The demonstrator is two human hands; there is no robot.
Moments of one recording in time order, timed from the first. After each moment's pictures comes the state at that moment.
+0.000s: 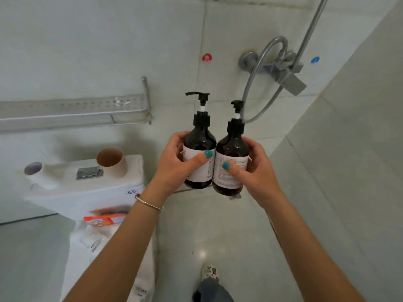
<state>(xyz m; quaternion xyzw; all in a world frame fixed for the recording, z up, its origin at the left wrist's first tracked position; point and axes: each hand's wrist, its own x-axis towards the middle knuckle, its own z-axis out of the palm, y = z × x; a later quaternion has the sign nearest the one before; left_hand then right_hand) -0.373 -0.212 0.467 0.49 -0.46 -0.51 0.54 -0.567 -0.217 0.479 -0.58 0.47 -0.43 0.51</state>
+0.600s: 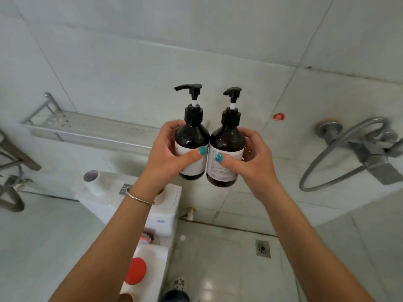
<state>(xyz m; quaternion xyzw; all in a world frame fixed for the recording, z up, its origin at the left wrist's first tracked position) -0.253 -0.281 0.514 0.57 -0.43 -0.30 0.63 -0.431 -0.367 0.526 -0.67 0.32 -0.37 0.55</state>
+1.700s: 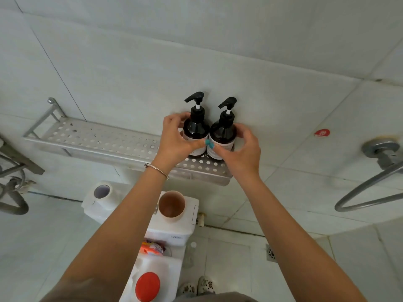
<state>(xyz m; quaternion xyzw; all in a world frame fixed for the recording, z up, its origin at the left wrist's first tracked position) -0.129 -0.385 0.452 0.68 -0.45 -0.16 0.55 -0.295 -0.444 0.455 -0.72 0.46 -0.42 0.31</state>
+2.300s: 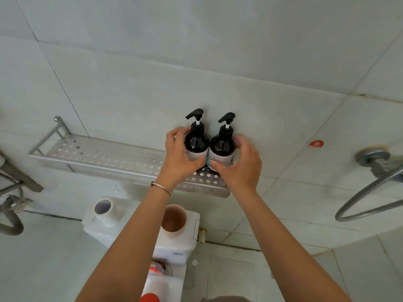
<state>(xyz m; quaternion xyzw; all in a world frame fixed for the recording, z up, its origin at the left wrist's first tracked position) -0.134 -0.382 0.442 0.66 -0.50 -0.12 0.55 -0.293 -0.437 0.448 -0.75 0.49 -0.40 0.17</state>
